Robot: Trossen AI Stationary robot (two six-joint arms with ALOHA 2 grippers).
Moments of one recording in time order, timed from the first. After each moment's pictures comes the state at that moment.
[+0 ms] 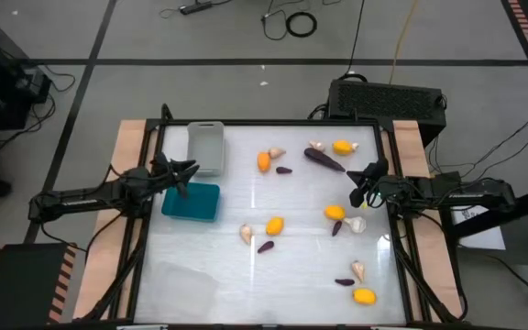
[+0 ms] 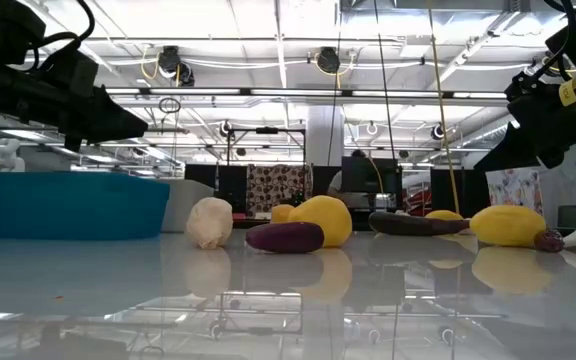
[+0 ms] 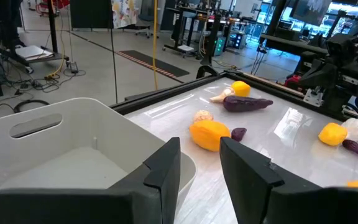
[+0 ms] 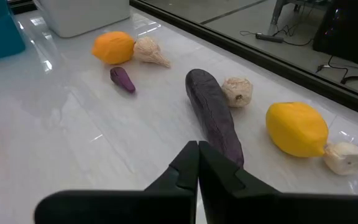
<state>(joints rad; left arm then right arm) 0.18 0.15 0.03 -0.02 -0.38 -0.25 -0.01 0.26 0.15 -0.44 0.60 0.41</state>
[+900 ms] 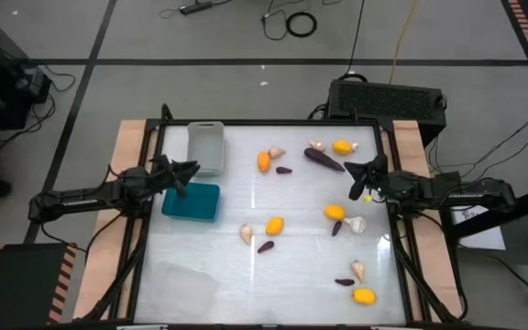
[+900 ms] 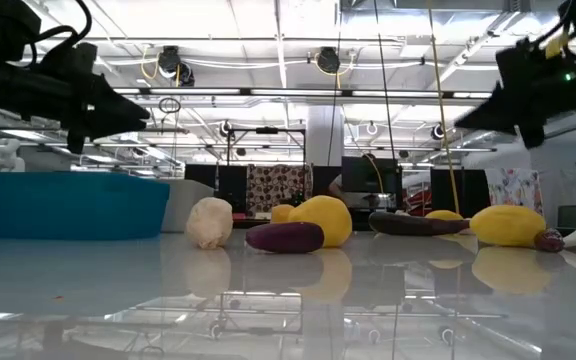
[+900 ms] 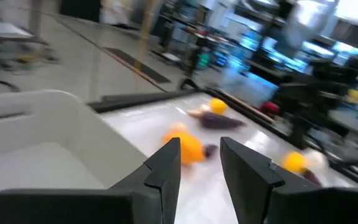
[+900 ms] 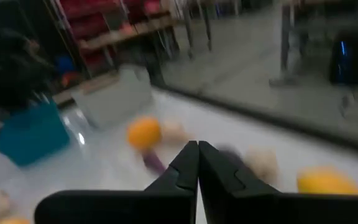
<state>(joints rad) 0.18 0.15 0.03 0.06 -0.38 -0.41 -0.01 0.26 0.15 -0.06 0.64 0.35</state>
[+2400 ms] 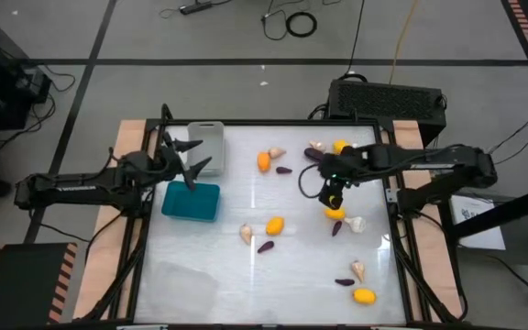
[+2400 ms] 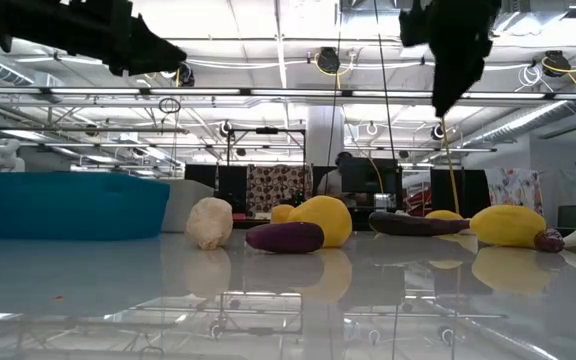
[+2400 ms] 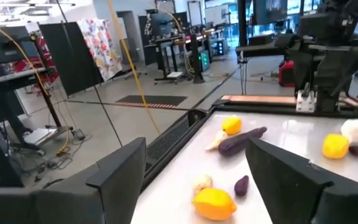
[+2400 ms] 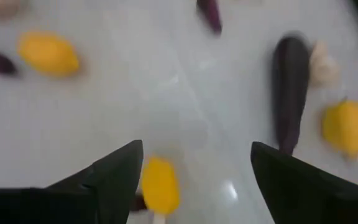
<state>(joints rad) 0.16 0.58 0.38 0.20 -0.34 0.18 -0.03 1.33 1.20 -1.12 0.18 0.44</state>
